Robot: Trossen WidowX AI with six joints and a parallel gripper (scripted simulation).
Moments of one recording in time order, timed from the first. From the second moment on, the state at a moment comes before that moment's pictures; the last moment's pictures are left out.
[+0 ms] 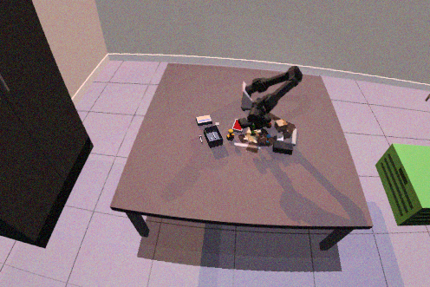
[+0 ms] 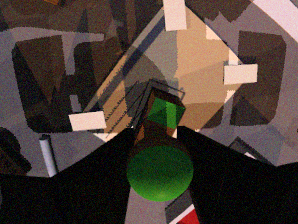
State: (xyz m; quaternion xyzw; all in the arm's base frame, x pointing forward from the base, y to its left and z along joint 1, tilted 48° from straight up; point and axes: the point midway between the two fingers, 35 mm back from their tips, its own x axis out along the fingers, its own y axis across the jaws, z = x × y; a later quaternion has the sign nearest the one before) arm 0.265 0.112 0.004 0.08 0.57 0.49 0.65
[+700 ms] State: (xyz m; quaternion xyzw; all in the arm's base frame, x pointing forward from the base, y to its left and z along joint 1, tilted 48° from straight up) arm 0.265 0.110 0.006 0.08 0.57 0.49 0.65
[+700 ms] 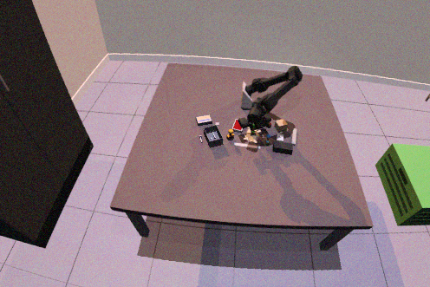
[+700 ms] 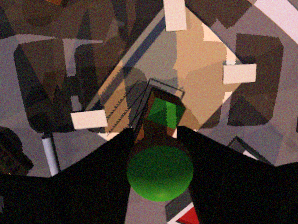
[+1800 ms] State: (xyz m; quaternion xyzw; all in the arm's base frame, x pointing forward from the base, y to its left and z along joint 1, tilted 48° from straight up) arm 0.272 0.081 0.031 0.08 0.57 0.49 0.65
